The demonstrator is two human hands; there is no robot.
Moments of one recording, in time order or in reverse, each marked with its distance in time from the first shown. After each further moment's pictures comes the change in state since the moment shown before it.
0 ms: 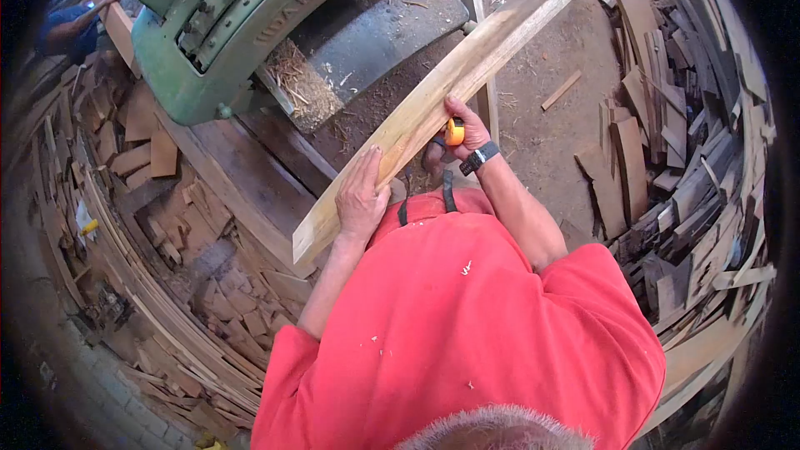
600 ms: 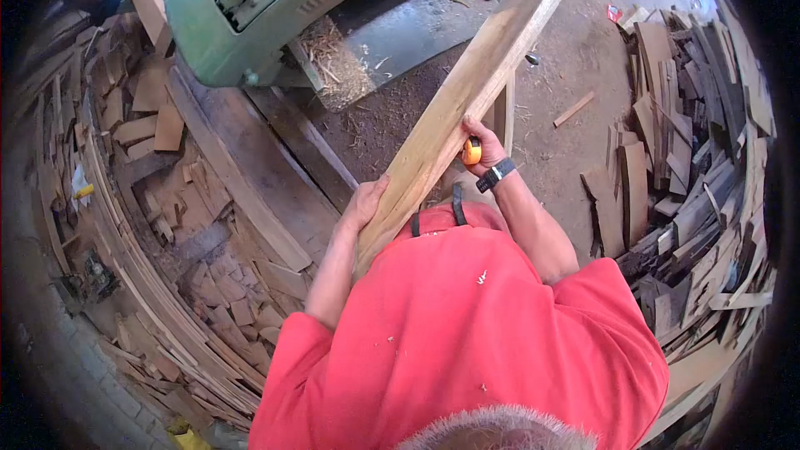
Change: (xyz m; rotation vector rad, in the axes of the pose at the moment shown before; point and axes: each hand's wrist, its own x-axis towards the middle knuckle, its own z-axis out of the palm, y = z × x) left_hand -0.061 -0.105 0.040 -0.619 -0.423 -0.556; right_hand -0.028 0.033 -0.004 0.011 -0.072 0.146
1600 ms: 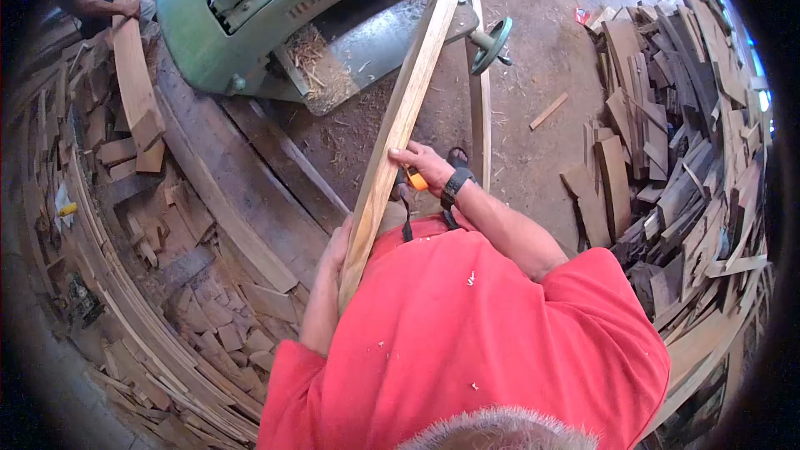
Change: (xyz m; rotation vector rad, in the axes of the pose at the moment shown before) left_hand -0.052 -0.118 0.019 -0.574 0.029 -0.277; right_hand -0.018 0.070 0.042 -0.746 -0.046 0.076
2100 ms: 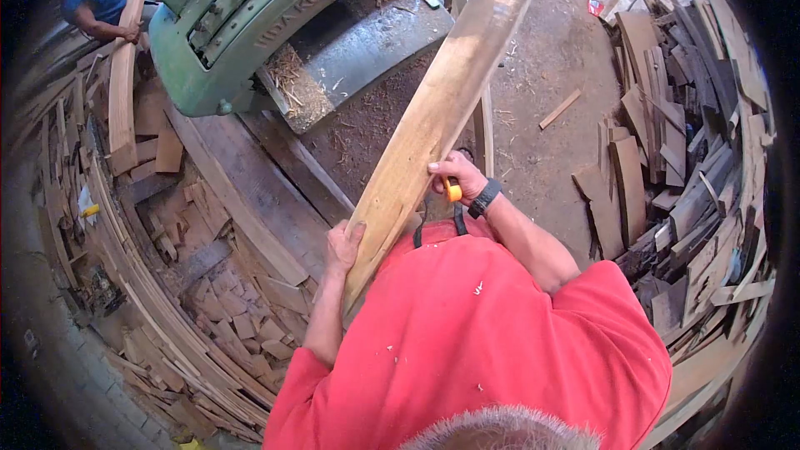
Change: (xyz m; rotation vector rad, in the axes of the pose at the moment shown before) left_hand -0.051 0.080 0.106 0.710 0.348 0.444; right_hand -0.052 -0.025 -0.120 0.281 -0.129 -0.046
